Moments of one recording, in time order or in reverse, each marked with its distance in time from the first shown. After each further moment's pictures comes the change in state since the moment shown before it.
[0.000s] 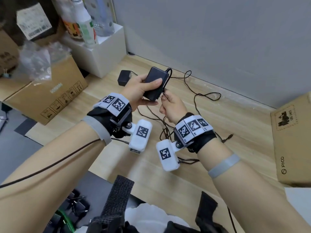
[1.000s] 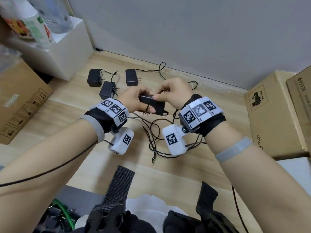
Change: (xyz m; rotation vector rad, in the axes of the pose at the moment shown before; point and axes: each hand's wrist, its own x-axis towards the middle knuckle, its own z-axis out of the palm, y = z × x) left_hand 0.053 -0.046 0.027 0.658 -0.246 0.065; right_hand 0.006 -0.003 -0.081 -0.528 0.022 -0.054
